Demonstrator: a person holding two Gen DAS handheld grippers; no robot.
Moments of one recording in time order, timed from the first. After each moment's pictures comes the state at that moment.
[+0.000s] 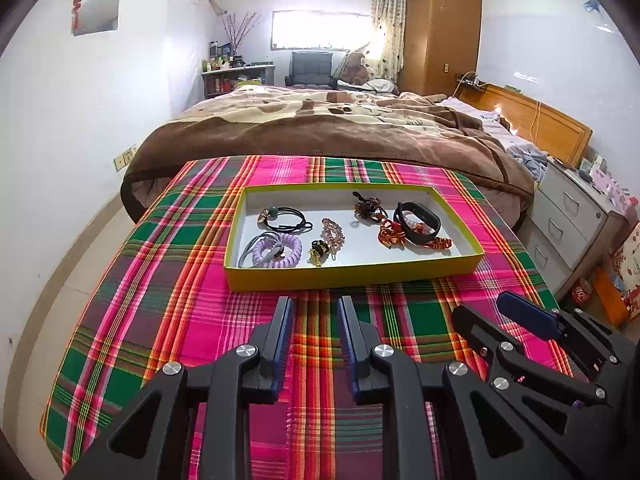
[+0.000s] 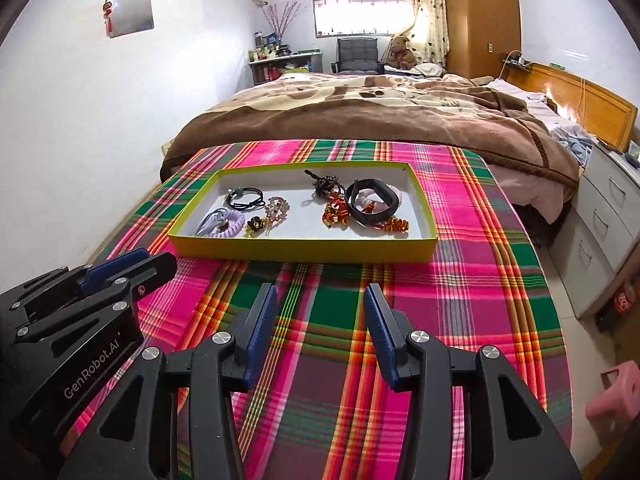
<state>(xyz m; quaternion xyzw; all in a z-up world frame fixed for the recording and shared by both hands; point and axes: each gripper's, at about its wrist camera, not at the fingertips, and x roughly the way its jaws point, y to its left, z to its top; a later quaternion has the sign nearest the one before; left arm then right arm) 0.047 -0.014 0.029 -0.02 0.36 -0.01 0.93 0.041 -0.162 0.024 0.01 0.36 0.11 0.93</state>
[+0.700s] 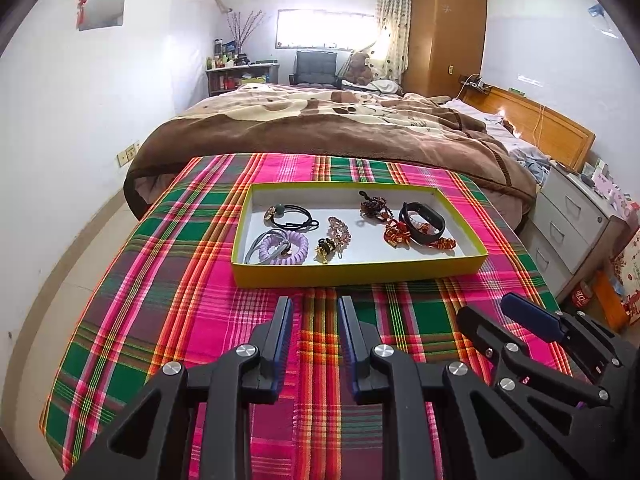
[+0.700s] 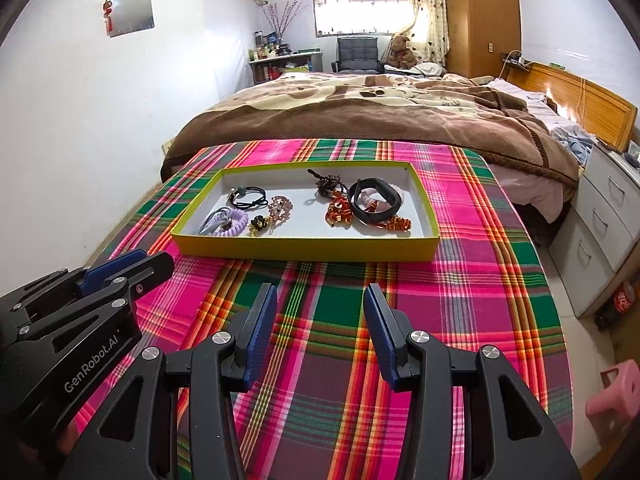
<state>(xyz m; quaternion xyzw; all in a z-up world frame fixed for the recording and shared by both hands) 0.044 -0.010 0.029 -0.02 0.36 -0.01 0.93 0.037 -0.162 0.026 0.01 0.36 0.11 0.93</state>
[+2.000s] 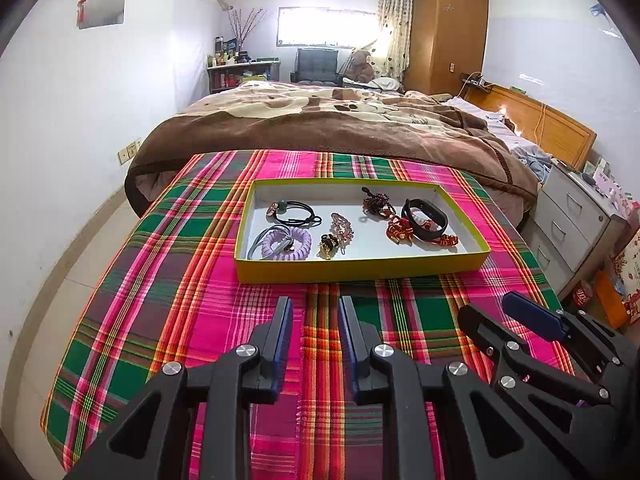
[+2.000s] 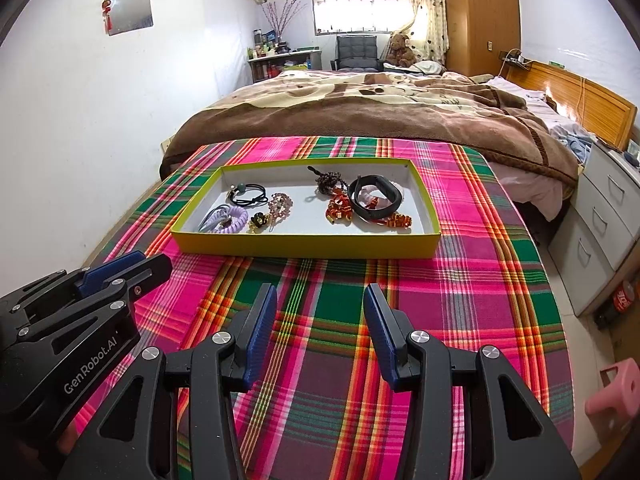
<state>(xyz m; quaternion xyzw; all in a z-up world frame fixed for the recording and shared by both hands) 0.045 -0.008 0.027 -0.02 0.37 -0.01 0.93 0.039 -0.158 0.024 0.01 0.37 0.11 0.92</state>
